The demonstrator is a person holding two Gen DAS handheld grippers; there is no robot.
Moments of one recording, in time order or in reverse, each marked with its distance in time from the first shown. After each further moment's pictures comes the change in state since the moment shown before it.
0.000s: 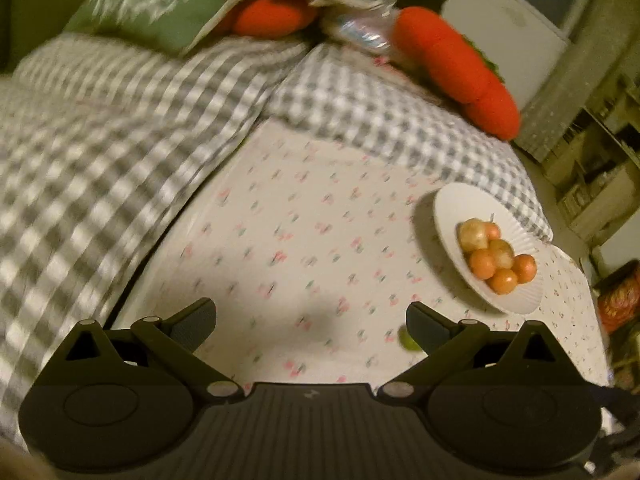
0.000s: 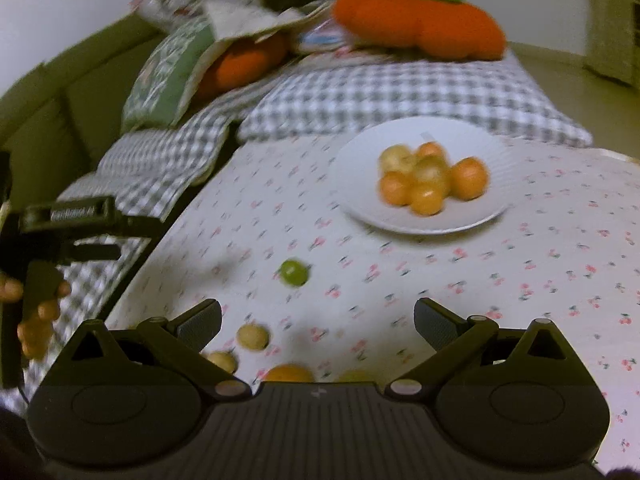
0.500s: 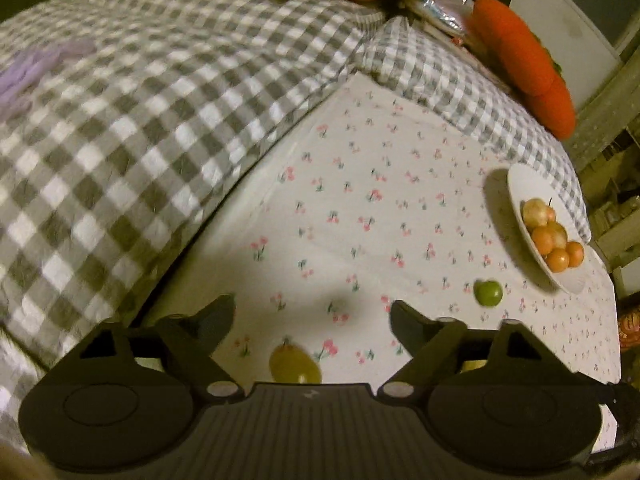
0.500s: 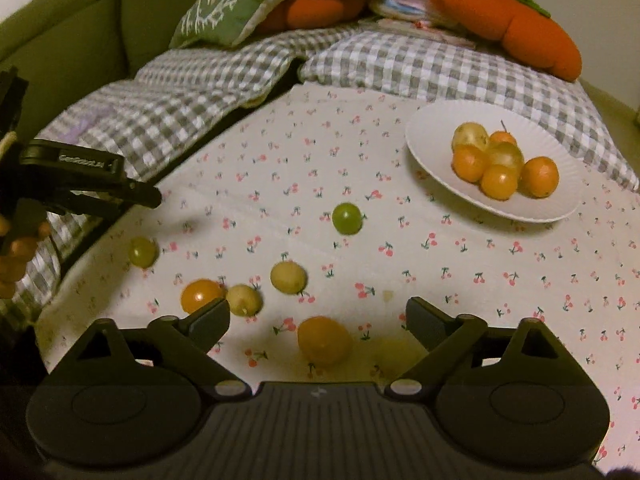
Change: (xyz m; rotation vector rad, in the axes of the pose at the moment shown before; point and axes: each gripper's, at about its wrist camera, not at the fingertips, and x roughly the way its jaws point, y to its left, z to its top) left arm -0.008 0.056 -0.039 -0.129 0.093 0.087; right arm 0.027 0.040 -0.026 -0.239 0.101 -0.009
